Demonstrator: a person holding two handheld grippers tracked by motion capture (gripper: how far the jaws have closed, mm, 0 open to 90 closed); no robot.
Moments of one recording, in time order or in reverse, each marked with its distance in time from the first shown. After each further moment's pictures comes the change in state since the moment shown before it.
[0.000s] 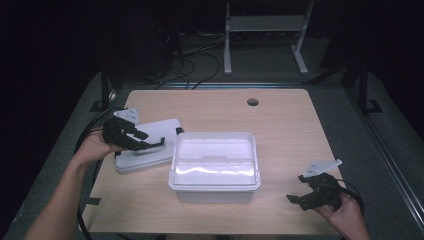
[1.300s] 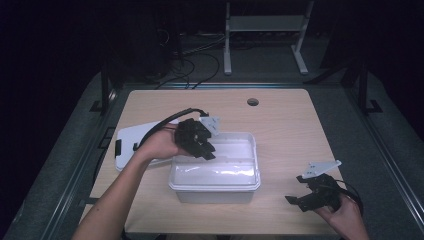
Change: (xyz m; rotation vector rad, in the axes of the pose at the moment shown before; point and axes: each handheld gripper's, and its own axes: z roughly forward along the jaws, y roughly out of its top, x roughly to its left) left arm -0.106 0.169 0.046 0.062 -0.211 0.315; right arm 0.005 0.002 -0.001 -0.013 0.013 -0.020
